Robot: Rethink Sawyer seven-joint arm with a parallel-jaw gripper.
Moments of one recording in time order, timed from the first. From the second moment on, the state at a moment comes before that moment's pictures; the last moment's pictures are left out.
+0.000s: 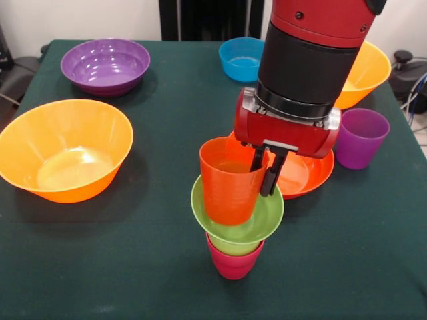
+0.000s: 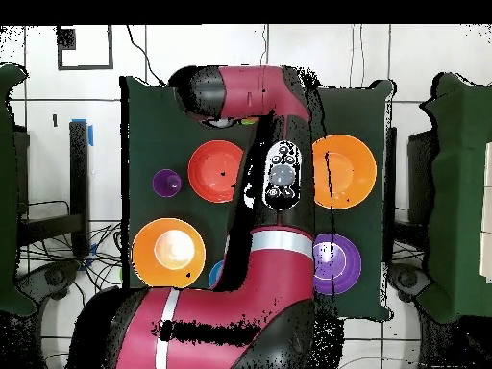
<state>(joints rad) -0.09 -0.30 -0.04 0.83 -0.14 0.86 1.91</state>
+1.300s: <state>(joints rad) -0.06 -0.27 -0.08 0.83 -0.10 0.86 1.91</state>
